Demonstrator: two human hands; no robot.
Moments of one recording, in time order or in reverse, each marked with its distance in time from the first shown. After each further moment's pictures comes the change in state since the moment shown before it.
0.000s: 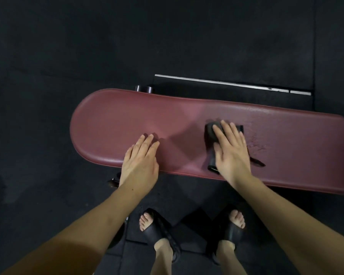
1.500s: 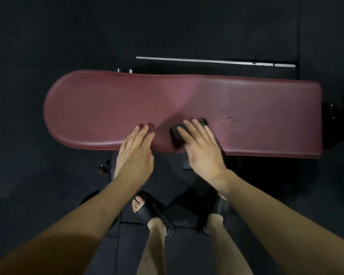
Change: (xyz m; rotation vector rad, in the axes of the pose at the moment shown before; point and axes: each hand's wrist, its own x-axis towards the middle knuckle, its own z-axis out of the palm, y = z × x) left_hand -0.030 0.057 0.012 -0.007 -0.041 0.052; right_hand -0.059 -0.002 0.001 0.020 -0.077 -0.210
